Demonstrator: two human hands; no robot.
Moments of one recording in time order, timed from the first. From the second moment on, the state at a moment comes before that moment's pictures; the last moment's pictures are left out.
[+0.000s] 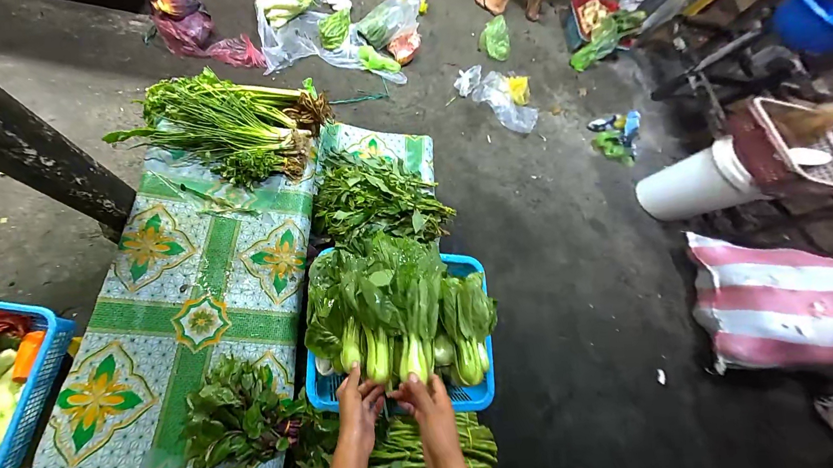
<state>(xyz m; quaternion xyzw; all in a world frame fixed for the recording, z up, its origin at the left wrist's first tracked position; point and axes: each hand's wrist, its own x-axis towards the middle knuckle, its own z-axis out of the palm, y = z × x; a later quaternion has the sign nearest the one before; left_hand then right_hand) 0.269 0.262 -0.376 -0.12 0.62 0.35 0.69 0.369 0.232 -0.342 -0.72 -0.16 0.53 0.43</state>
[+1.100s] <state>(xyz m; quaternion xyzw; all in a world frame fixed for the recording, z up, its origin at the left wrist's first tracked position) 0.167 0.316 -0.363 0.11 0.45 0.27 0.85 0.310 0.277 -0.285 -0.77 -0.15 0.46 0.41</state>
